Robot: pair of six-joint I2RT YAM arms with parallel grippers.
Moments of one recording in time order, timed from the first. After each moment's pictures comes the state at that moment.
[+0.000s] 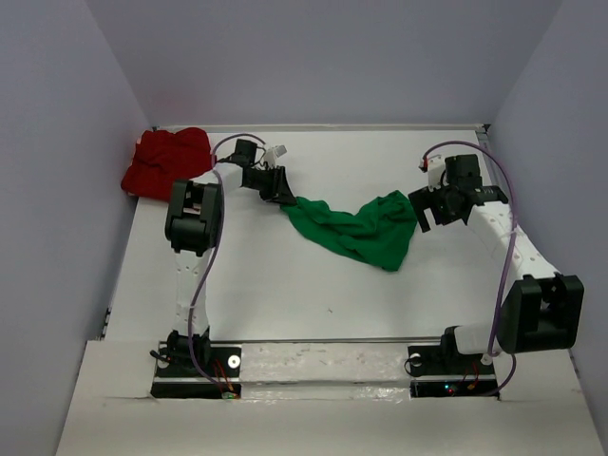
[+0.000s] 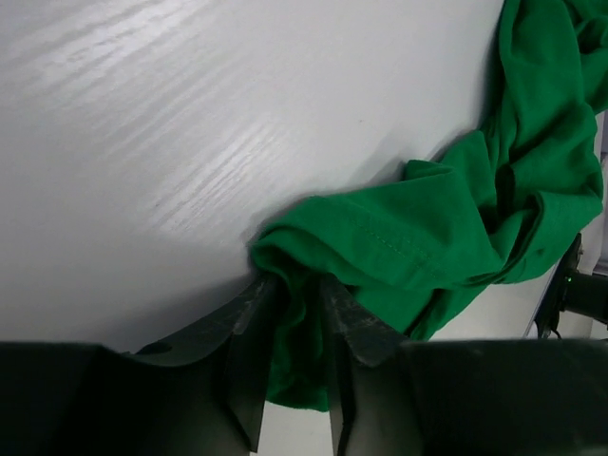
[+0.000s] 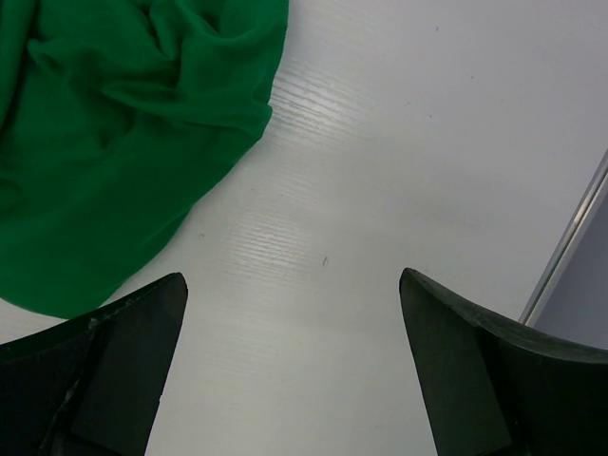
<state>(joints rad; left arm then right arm) -0.20 2.31 1.68 -0.40 0.84 -0.12 0.07 1.37 1.11 -0.69 0.02 -0.32</state>
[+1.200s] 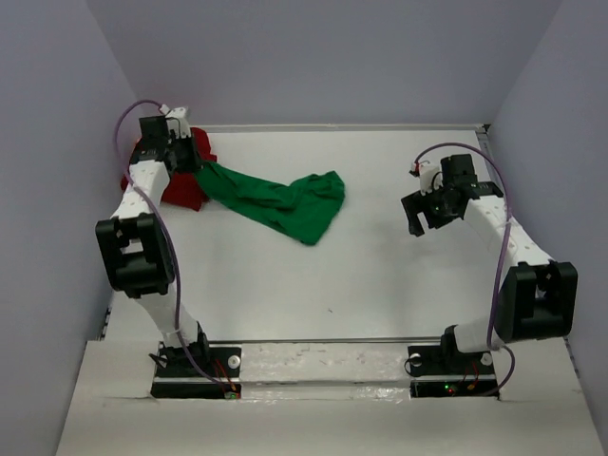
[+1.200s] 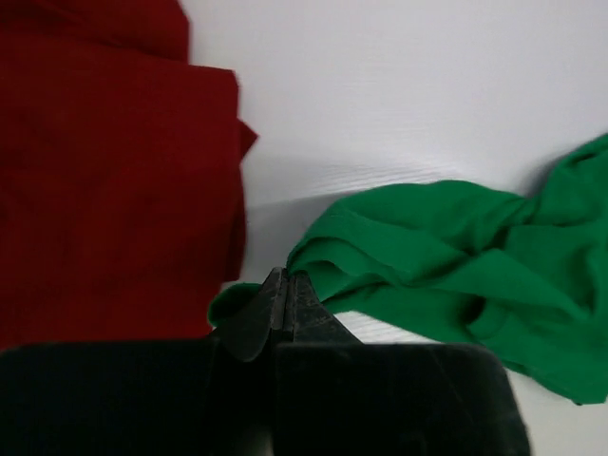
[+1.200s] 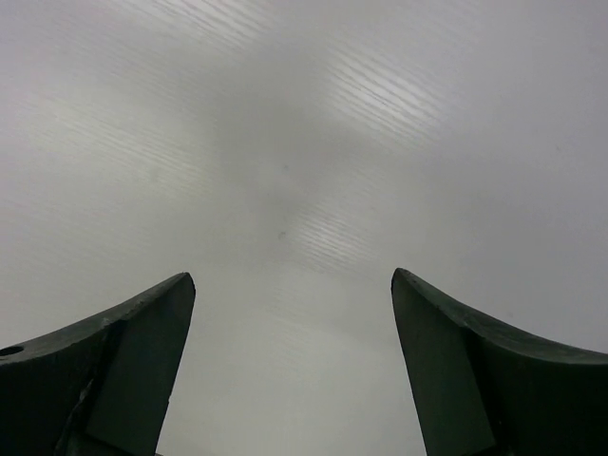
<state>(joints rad) 0.10 1.86 1.52 -0.41 0.38 -0.02 0.06 1.42 1.10 -0.72 -0.14 -0.34</state>
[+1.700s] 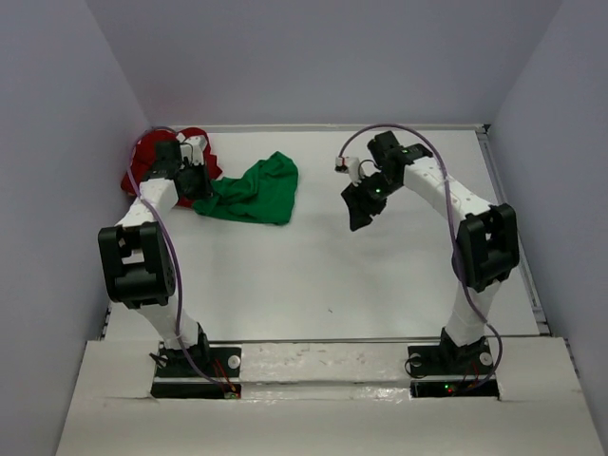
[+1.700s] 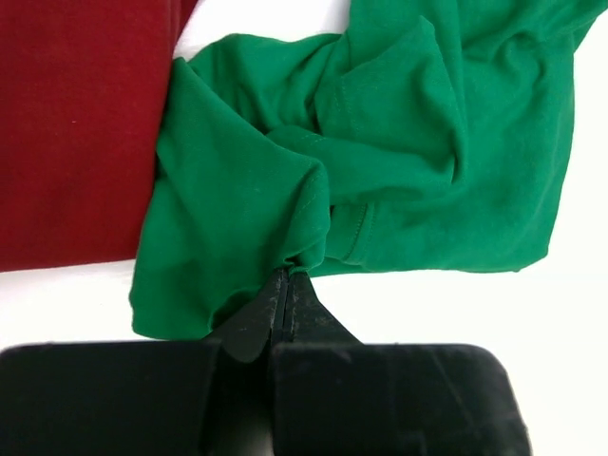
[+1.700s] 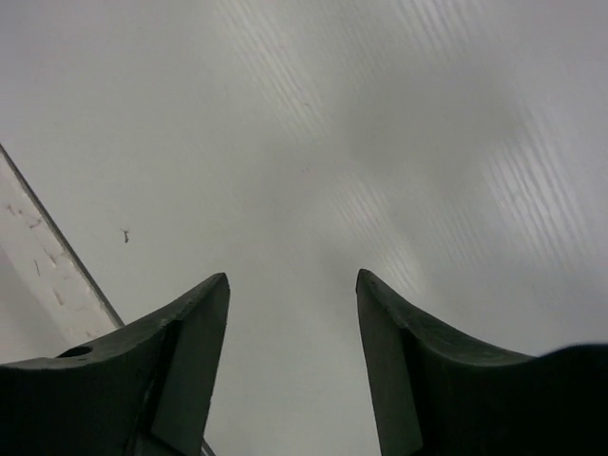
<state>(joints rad) 0.11 1.71 1.25 -0.40 0.35 0.01 0.34 1.83 1.59 -1.00 -0.54 -0.44</state>
